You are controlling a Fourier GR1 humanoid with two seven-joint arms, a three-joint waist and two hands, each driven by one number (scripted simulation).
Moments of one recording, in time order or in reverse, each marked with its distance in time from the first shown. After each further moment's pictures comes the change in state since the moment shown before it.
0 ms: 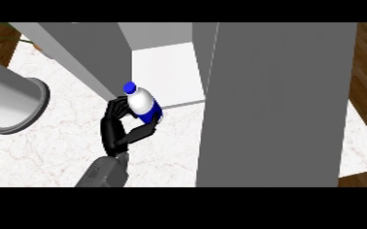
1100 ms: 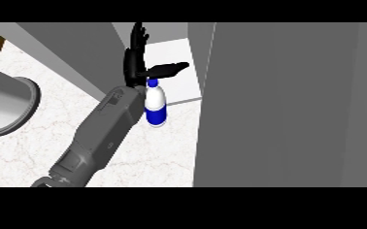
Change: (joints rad) left arm -0.601 0.002 0.020 0.370 -0.006 -0.110 0.196; right arm -0.007 -0.019 -0.037 0.034 -0.033 0.041 -0.015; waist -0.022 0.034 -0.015
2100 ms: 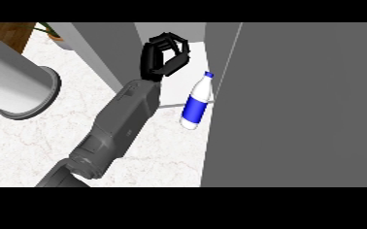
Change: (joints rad) left arm -0.174 -0.090 0.050 0.285 0.069 -0.273 -0.245; right arm 0.066 -0.010 -0.085 -0.055 -0.034 0.043 0.017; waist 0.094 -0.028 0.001
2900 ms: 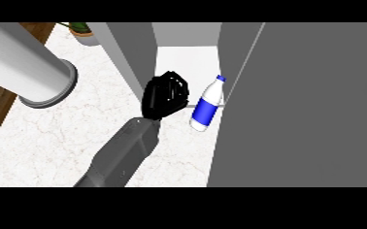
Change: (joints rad) left arm 0.345 -0.003 -0.205 -0.288 0.124 -0.177 -0.024; right arm 0.082 0.012 -0.004 -0.085 -0.031 0.076 0.086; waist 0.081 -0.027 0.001
